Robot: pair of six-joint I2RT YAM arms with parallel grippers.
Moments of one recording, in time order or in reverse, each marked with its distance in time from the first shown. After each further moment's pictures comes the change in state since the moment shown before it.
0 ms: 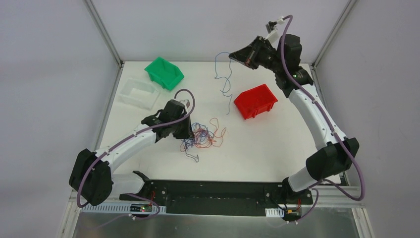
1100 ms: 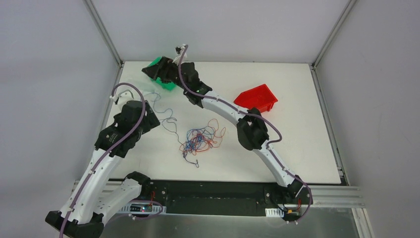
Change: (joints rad) left arm 0.198 -0.452 0.147 -0.428 -0.573 -0.113; right arm 0.543 1.004 0.792 0.458 0.425 0.051
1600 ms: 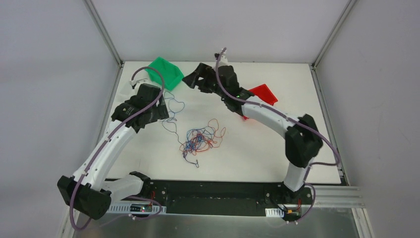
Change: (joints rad) left arm 0.000 0.254 0.159 -0.035 -0.048 0.148; right arm -0.086 -0.620 -0.879 -0.076 0.075 -0.074
